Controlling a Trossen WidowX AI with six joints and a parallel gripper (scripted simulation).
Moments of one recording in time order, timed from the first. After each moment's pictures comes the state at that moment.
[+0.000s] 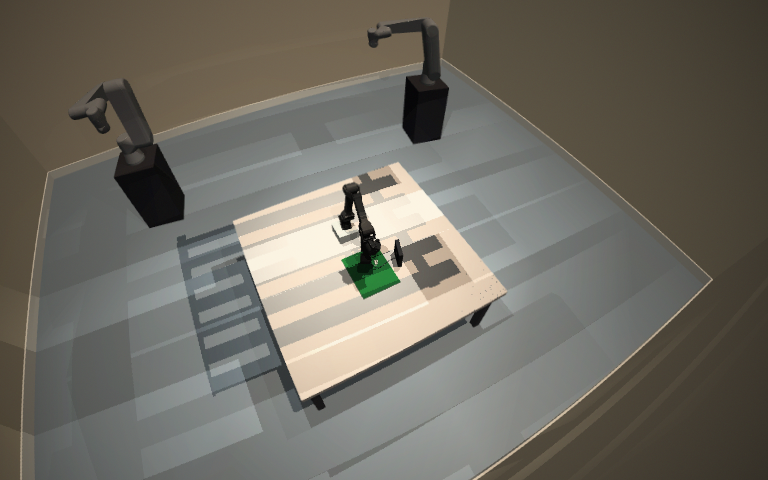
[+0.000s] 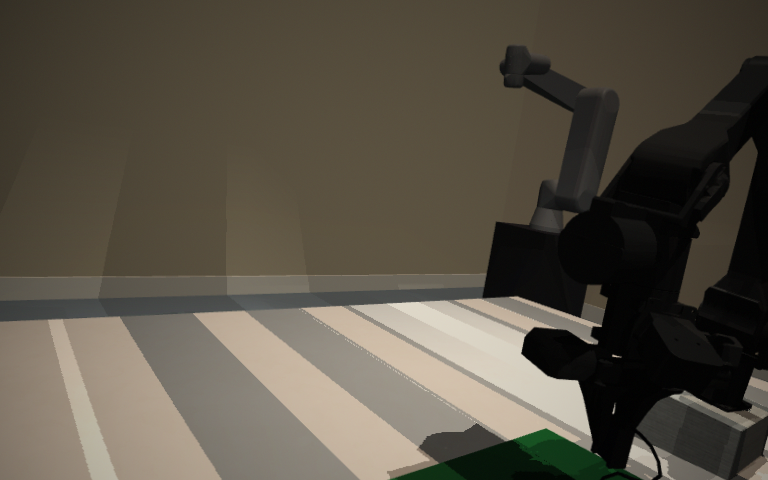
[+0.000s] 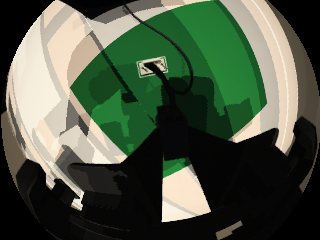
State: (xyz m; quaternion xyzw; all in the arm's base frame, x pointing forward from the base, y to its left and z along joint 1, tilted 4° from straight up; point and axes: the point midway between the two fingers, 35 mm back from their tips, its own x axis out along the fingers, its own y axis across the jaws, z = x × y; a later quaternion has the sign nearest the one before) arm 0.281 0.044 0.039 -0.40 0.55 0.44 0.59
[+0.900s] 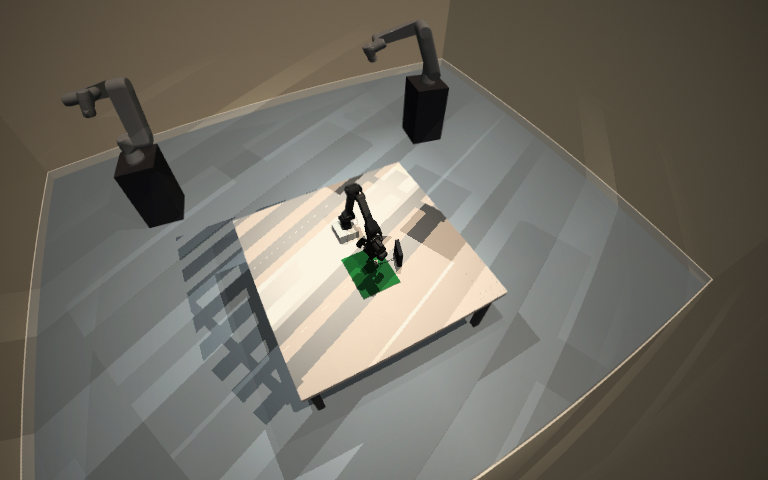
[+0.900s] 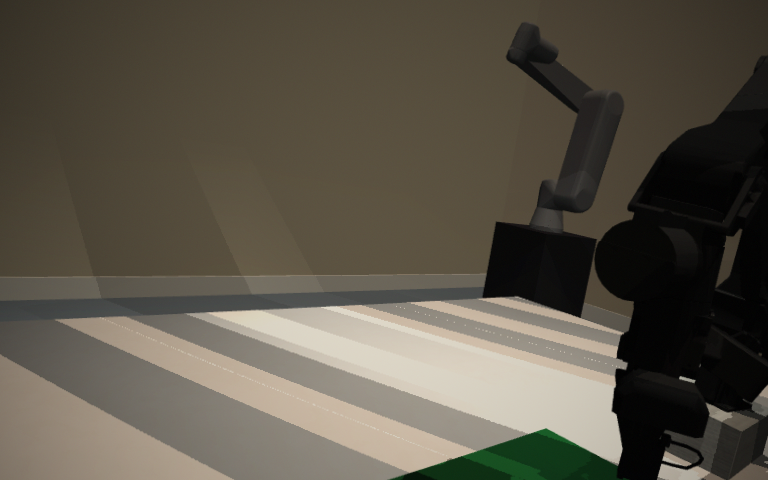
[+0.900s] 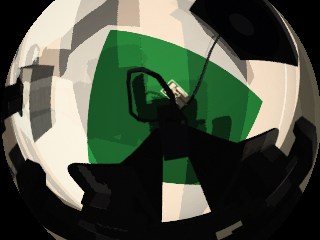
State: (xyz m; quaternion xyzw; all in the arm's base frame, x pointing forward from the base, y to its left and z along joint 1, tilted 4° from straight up) arm 0.288 0.078 0.042 -0.62 0.30 0.64 0.34
